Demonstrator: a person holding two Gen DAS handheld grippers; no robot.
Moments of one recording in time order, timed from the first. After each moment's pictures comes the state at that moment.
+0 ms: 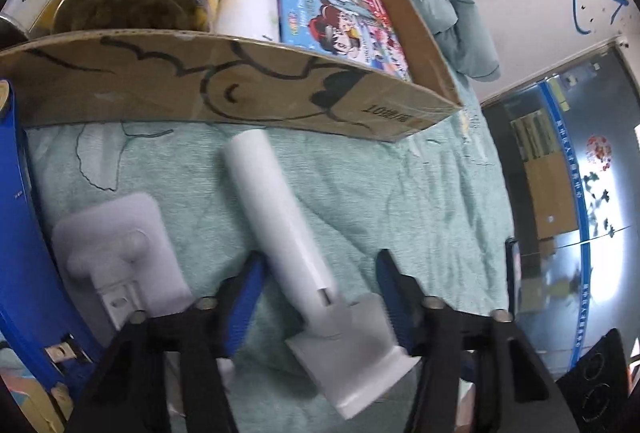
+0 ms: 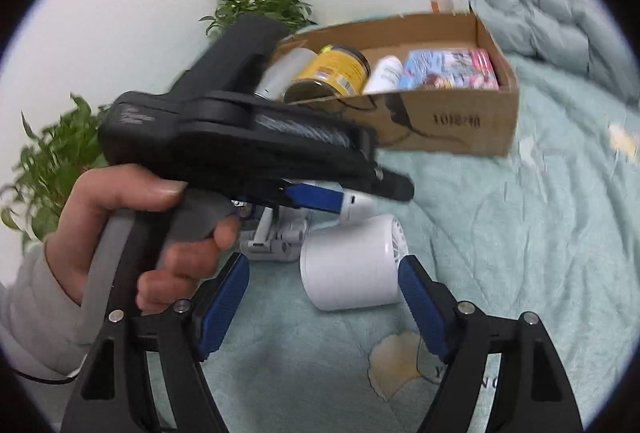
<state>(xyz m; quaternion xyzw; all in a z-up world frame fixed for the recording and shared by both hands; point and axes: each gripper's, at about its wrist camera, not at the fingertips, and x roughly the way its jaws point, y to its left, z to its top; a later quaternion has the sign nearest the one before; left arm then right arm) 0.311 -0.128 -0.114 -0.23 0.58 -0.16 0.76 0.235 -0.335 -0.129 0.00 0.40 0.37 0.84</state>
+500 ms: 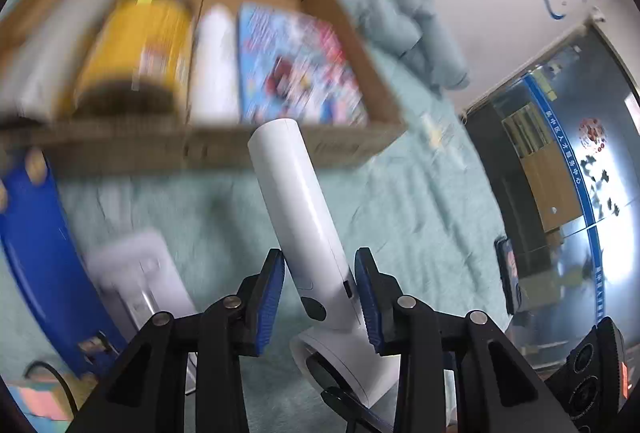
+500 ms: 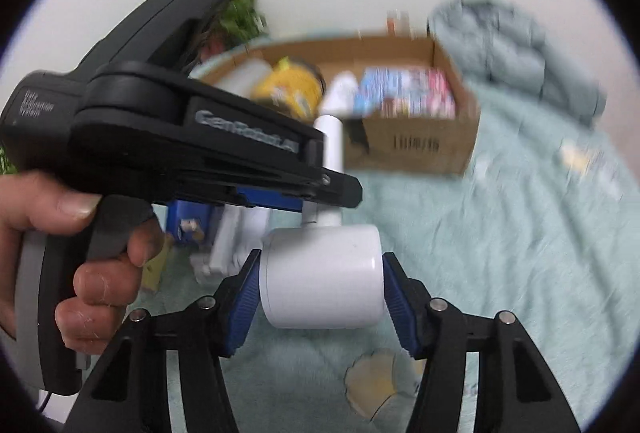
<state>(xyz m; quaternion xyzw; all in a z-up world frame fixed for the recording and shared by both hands) 0.298 -0.140 -0.049 -0.18 0.52 -0.18 0.81 0.227 -0.324 -0.111 -0.03 0.35 0.28 0.89</state>
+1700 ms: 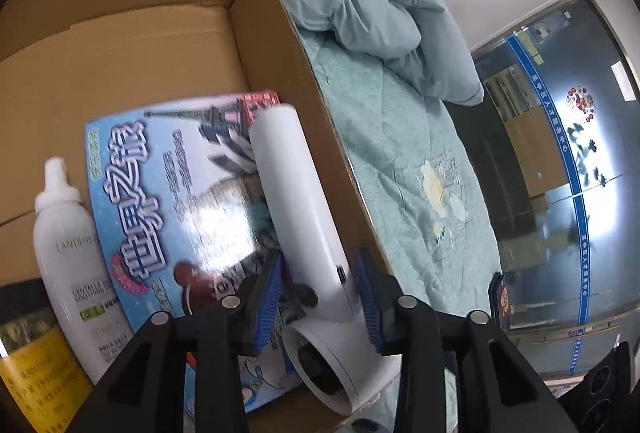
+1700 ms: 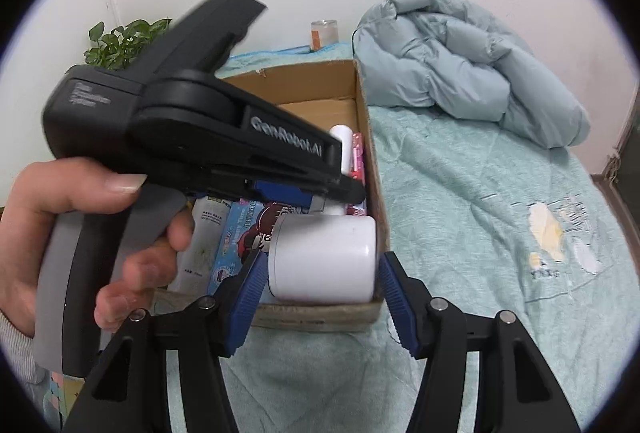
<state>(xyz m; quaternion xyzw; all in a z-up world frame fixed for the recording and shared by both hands) 0.523 -0.195 -0.074 -0.15 0.59 -0.26 0.75 0.392 -0.350 -0.082 -0.01 0.39 0.17 0.90</state>
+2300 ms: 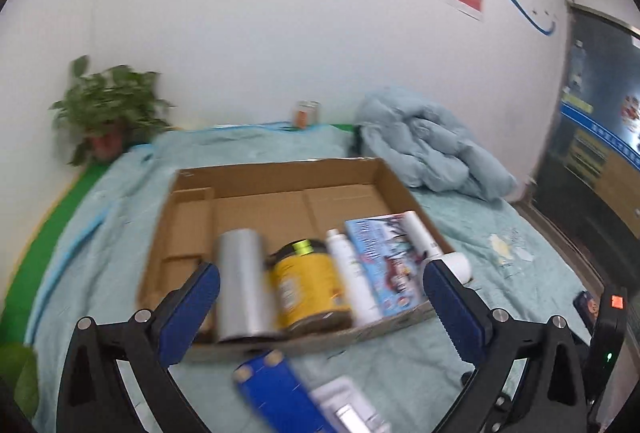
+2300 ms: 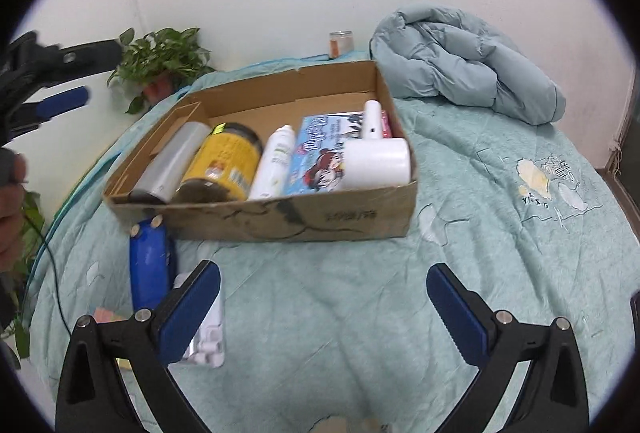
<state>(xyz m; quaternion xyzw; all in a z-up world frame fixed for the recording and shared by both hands) 0.247 -0.053 0.084 -0.02 0.30 -0.02 0.95 0.283 -0.343 -0.077 0.01 0.37 0.19 0.91</state>
